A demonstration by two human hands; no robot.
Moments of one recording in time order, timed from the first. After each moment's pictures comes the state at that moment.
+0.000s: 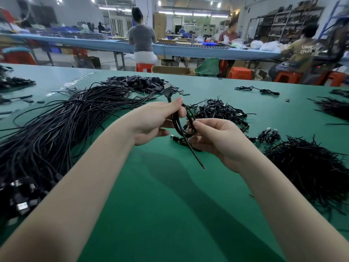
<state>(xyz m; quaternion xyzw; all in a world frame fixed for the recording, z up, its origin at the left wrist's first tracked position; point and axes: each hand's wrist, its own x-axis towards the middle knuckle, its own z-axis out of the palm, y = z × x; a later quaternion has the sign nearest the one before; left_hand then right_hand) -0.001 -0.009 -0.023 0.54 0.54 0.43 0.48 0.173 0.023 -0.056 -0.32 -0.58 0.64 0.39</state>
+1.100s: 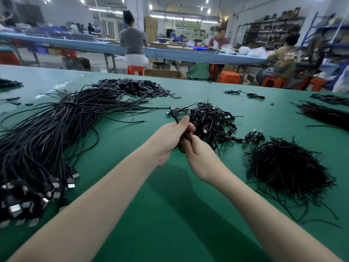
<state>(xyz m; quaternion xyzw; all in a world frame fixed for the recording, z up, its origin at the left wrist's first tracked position) 0.055 -0.003 -0.062 0.47 0.52 0.52 0.48 0.166 0.013 -0.097 -0.43 -0.80 0.29 0.30</state>
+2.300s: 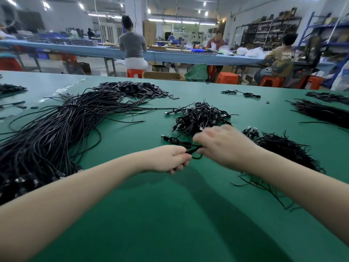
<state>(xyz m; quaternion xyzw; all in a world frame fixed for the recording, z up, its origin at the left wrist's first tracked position) 0.038 -0.020 -0.094 0.73 0.54 0.20 0.38 0.236 0.023 -0.055 -0.29 -0.93 -0.20 0.06</state>
